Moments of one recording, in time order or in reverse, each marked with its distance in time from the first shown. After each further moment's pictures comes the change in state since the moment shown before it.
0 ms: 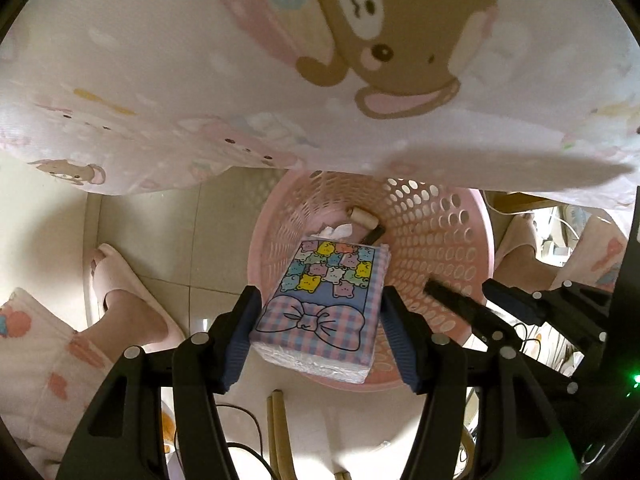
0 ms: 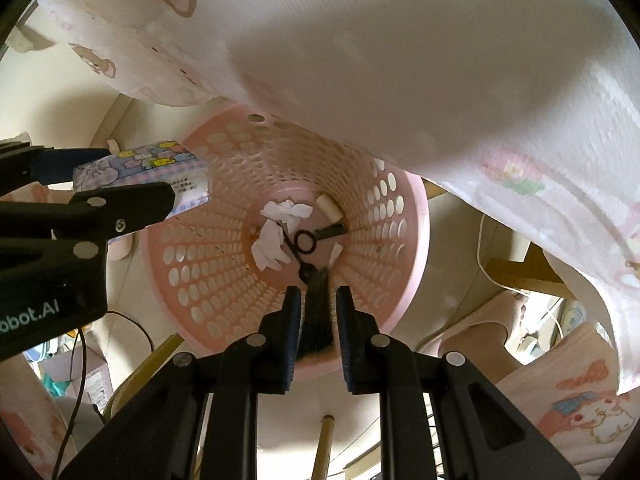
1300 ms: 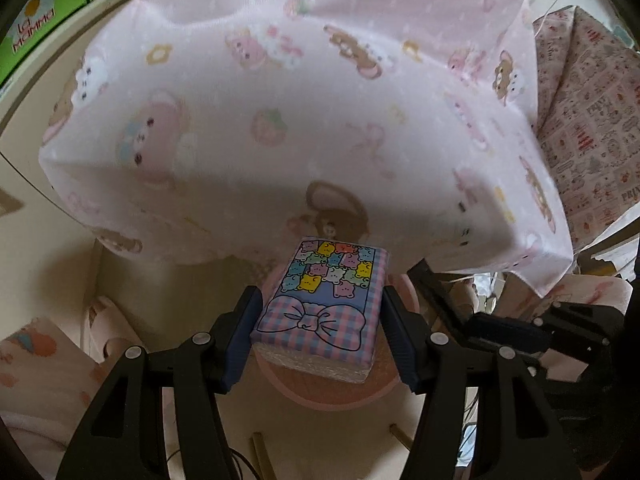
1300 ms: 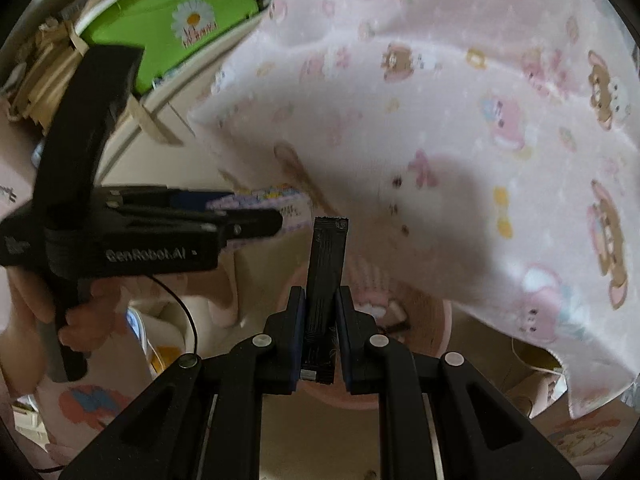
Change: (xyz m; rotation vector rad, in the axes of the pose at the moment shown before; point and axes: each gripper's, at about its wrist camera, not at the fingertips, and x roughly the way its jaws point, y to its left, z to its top) left arm -0.119 0.028 -0.002 -0.016 -0.291 -0.162; right arm -0.158 -0.005 -0.018 -0.085 -0.382 0.292
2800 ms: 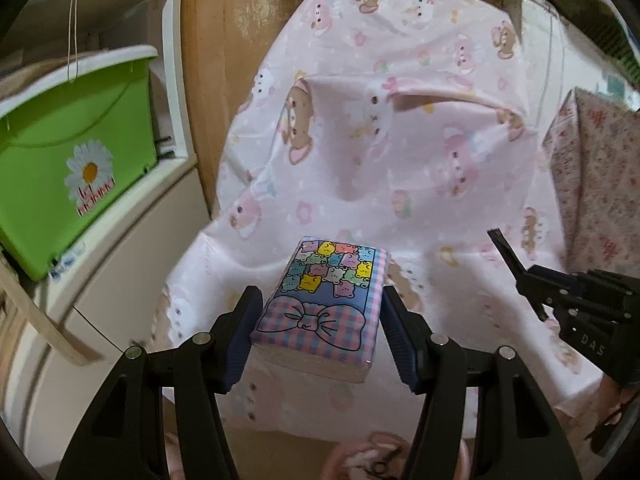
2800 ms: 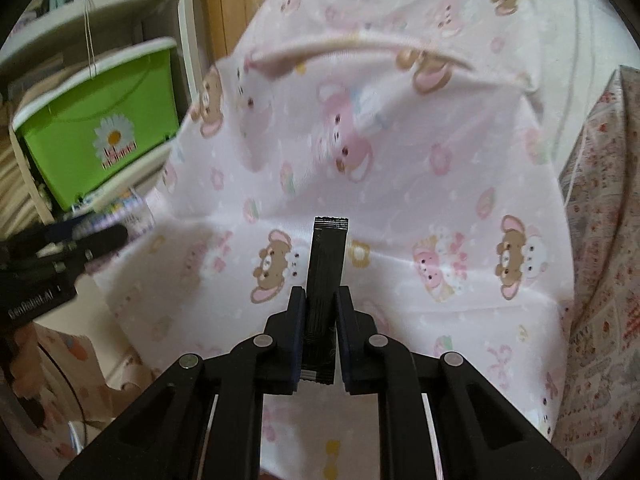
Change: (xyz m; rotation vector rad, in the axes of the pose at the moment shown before) left arm -0.087 -0.004 0.086 0.073 -0.545 0.196; right arm -0.058 -0.056 0.123 0.023 -0.411 -0.286
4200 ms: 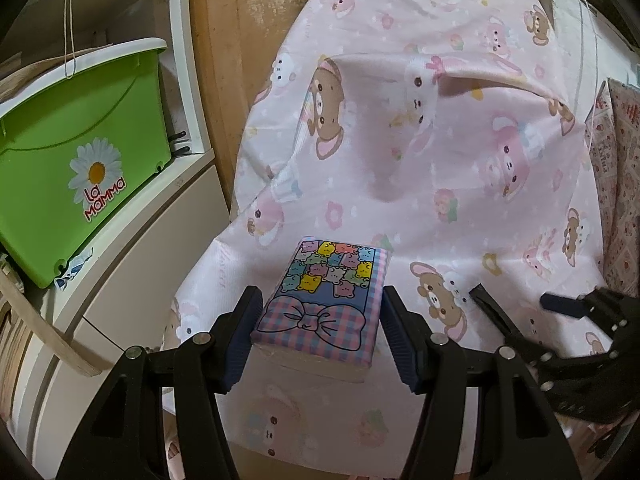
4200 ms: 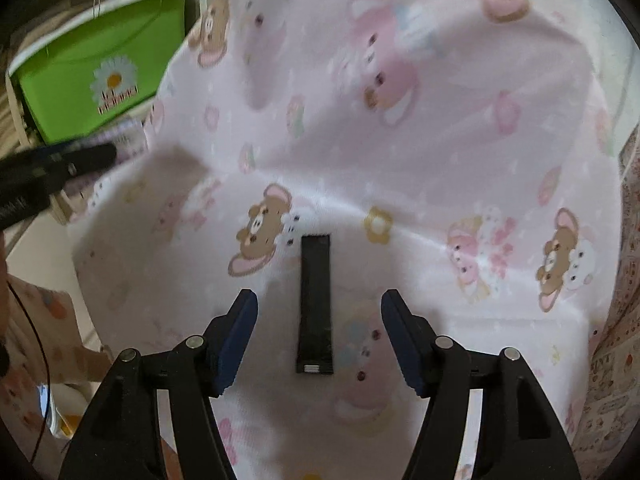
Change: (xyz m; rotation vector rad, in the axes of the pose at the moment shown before) left arm 0.044 0.008 0.013 0.012 0.010 0.126; right arm 0.081 0.004 -0.009 -0.128 0.148 0.024
